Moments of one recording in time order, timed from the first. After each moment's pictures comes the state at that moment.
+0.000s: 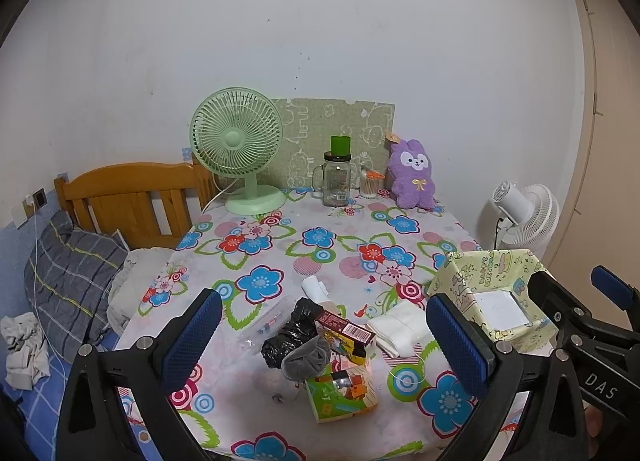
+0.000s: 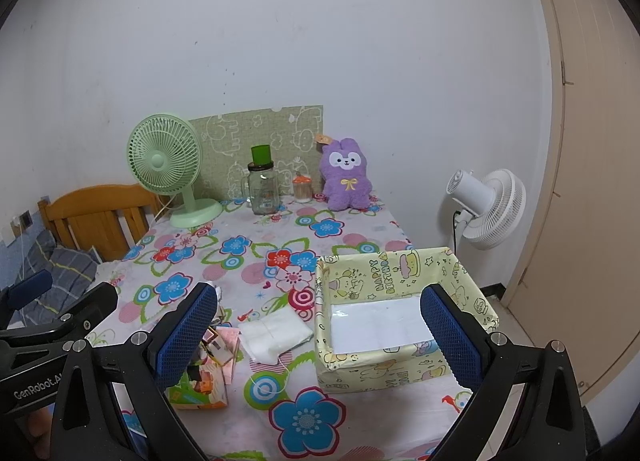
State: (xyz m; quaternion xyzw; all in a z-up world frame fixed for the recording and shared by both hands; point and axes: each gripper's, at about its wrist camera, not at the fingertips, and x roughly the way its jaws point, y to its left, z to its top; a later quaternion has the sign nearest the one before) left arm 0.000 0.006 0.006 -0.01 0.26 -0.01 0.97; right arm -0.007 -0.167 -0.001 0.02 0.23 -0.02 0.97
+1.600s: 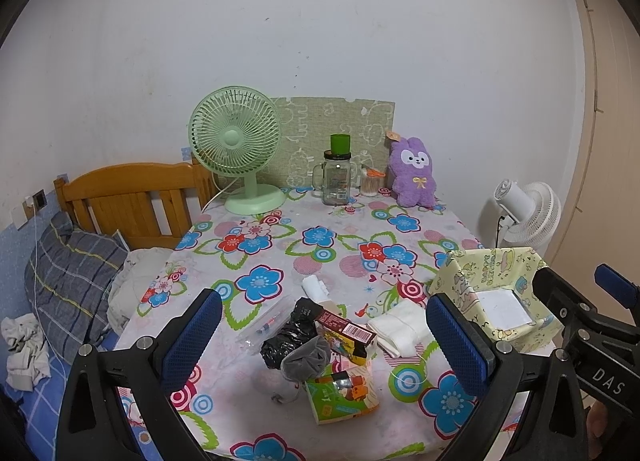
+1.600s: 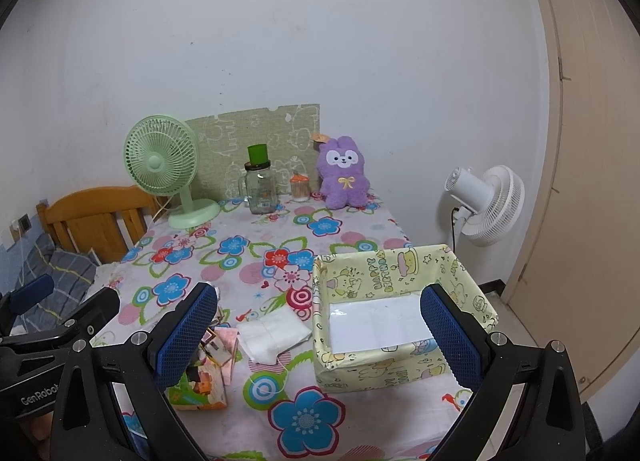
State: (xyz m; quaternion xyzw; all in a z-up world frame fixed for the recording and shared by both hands) left arm 0.002 0.005 0.004 -0.01 0.26 -0.01 0.97; right arm -0.006 -0.169 -0.002 0.02 0.23 -0.03 0.97
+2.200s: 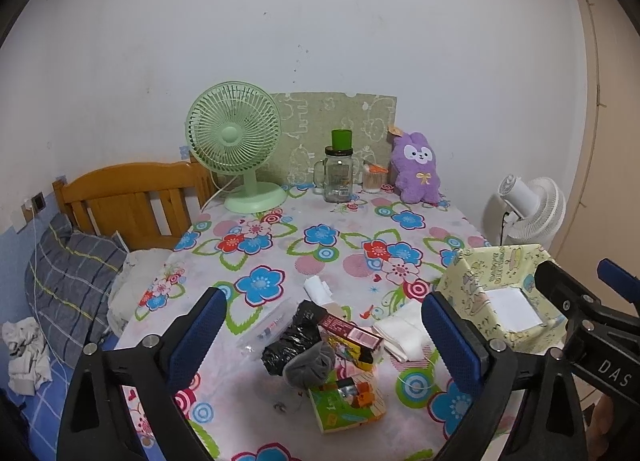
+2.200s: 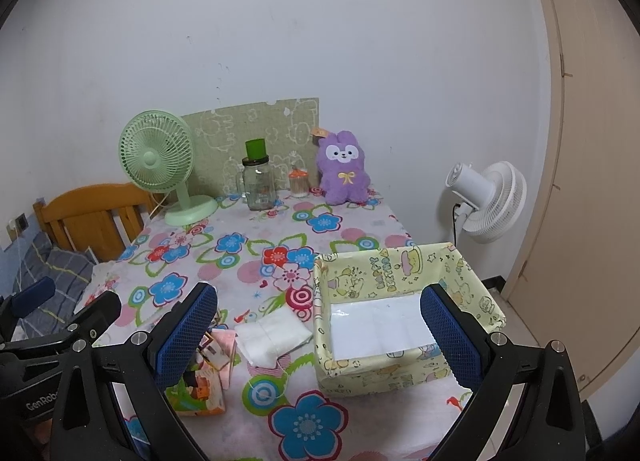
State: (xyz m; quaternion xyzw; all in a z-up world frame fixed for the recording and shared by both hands) left arm 0.018 0.002 -0.007 0.00 0.26 0.00 0.96; right arm 0.012 -0.167 -0.005 0.03 0.24 -0.03 0.97
